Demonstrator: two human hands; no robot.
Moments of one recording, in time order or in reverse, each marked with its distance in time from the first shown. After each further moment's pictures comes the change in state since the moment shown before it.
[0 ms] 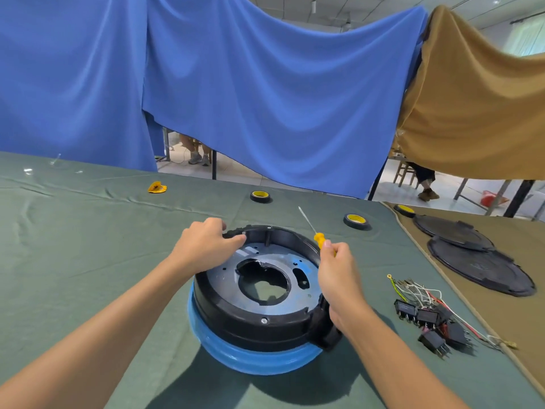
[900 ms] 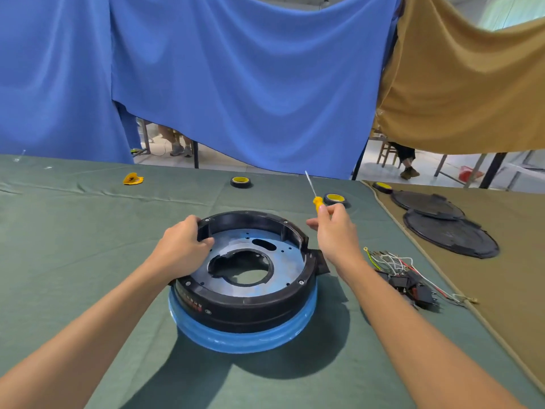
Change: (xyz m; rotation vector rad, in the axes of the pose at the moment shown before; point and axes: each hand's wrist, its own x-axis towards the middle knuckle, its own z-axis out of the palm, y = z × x) left_hand -0.019 -0.007 0.017 -0.101 -0.015 -0.002; right_hand 0.033 -0.001 -0.033 -0.098 0.002 -0.161
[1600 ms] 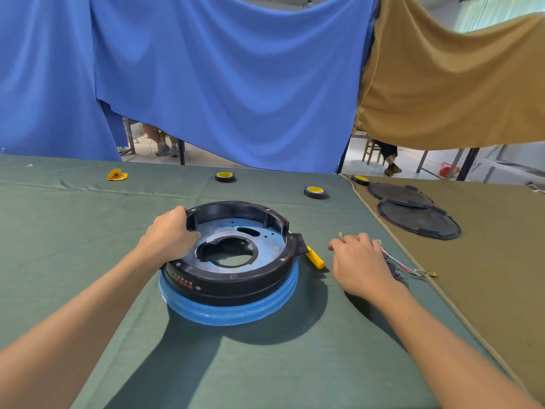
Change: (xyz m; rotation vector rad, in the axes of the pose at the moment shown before) left_hand -0.010 0.015 0.000 0.107 -0.035 -0.039; right_hand -0.045 0.071 -0.076 -1.127 -0.140 -0.315
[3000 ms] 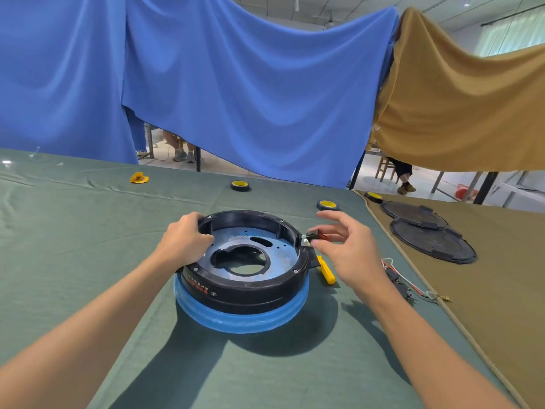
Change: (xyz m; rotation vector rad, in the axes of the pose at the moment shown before) left_hand -0.013 0.000 -0.002 -0.220 0.072 -0.048; right_hand -0.001 -0.044 -0.064 1.213 0.178 0.035
